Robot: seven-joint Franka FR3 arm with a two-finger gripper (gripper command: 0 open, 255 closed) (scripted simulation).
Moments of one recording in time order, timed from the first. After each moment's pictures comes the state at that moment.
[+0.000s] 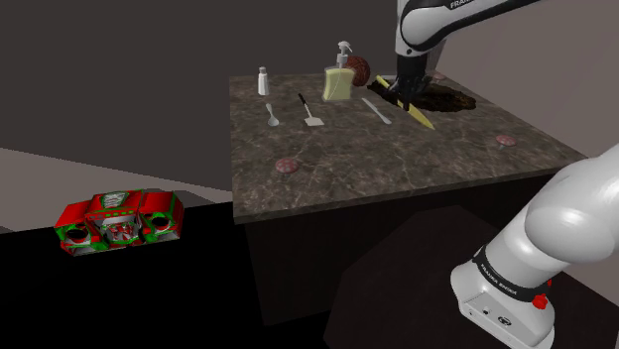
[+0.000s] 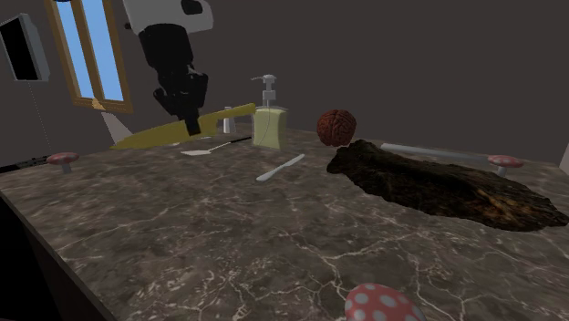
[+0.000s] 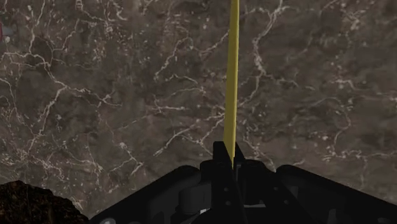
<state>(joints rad) -0.03 -0.24 -0.16 -2.29 -0.33 1.97 0.34</state>
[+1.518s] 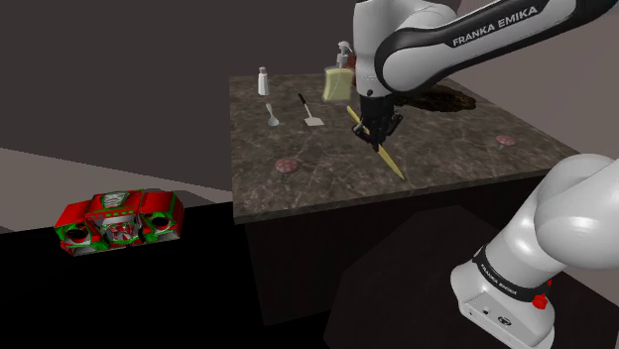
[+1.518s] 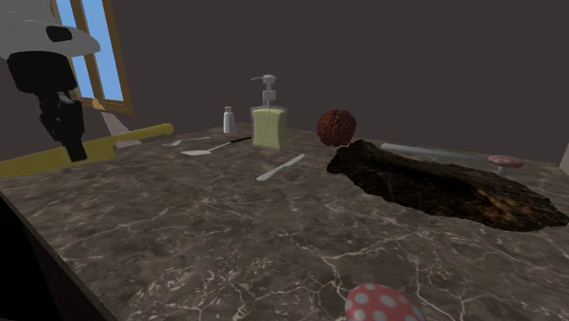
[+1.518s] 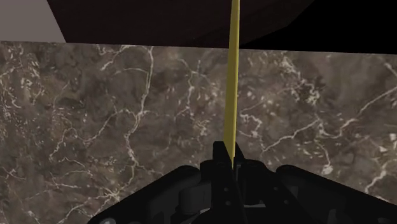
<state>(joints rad) 0.14 -0.35 0.10 -2.49 -0.20 1.97 0.72</state>
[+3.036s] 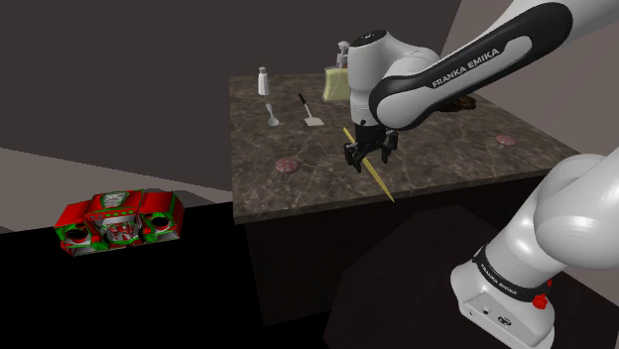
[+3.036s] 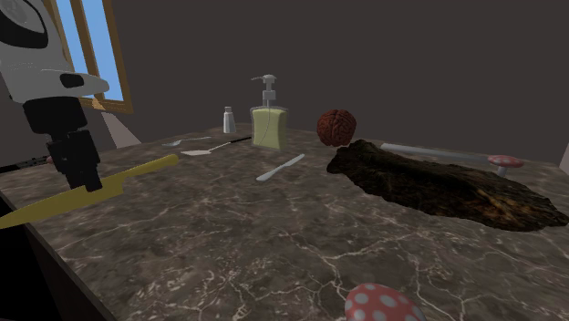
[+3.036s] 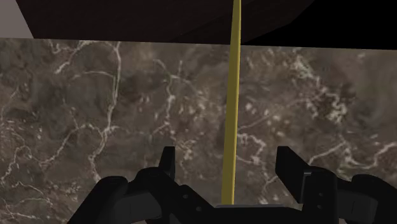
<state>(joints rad) 0.13 -0.25 0.10 -2.58 -0.23 2.16 0.77</state>
